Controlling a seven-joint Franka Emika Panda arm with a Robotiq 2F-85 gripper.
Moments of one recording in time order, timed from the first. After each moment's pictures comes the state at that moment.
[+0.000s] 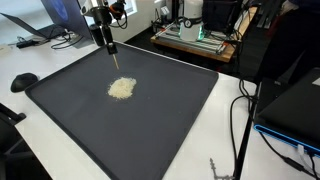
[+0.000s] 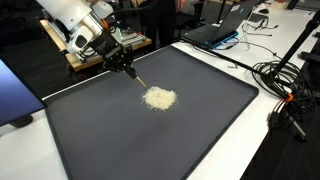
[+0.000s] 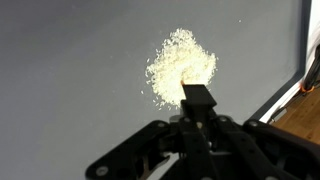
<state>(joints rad) -0.40 0.22 -0.07 -2.23 0.85 2.36 -0.62</state>
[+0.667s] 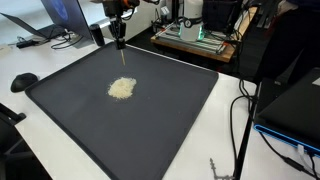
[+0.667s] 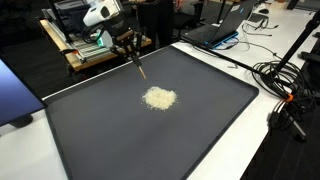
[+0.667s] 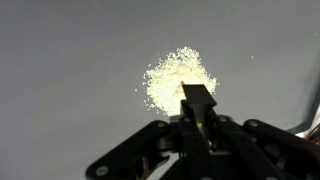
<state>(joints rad) -0.20 0.02 -0.10 -2.43 0.59 2.59 -0.58</state>
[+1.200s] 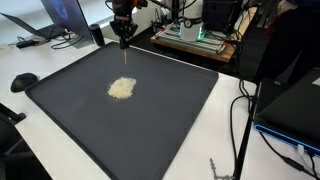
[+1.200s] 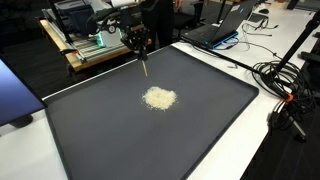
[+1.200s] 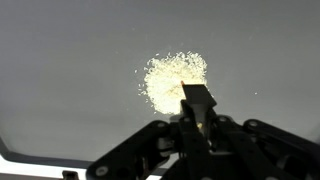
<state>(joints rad) -0.11 -0.06 -0.08 -2.53 0.16 2.76 -0.50</state>
